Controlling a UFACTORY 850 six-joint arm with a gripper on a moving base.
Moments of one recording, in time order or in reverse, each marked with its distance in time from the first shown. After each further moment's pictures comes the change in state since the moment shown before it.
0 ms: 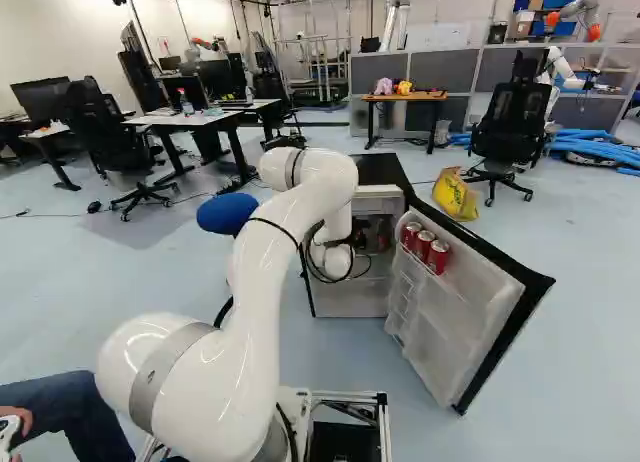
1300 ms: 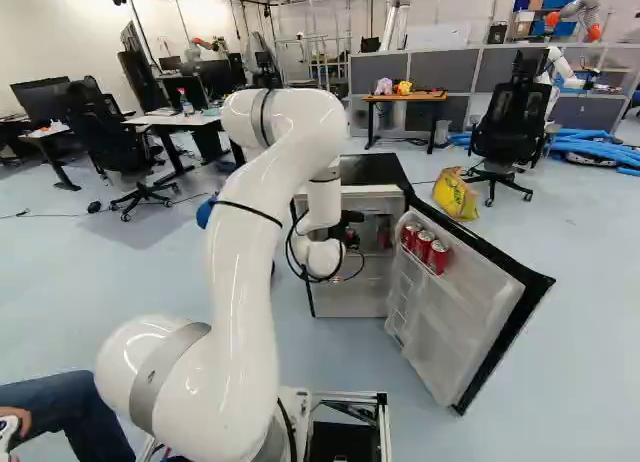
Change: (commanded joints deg) arm 0.5 21.3 26.3 0.0 -0.4 0.0
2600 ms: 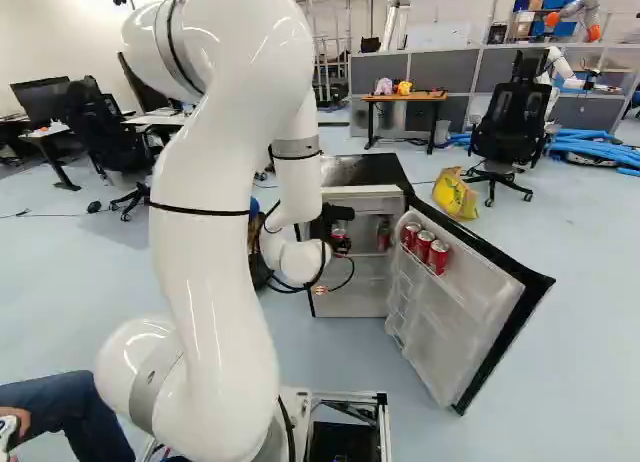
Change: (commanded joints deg) arm -0.1 22.7 23.0 0.0 -1.7 0.0
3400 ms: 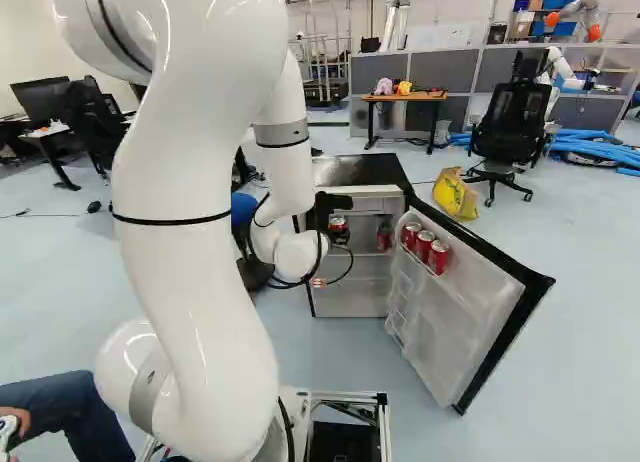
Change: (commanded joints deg) arm 0.0 8.3 3.2 0.0 -2.3 0.0
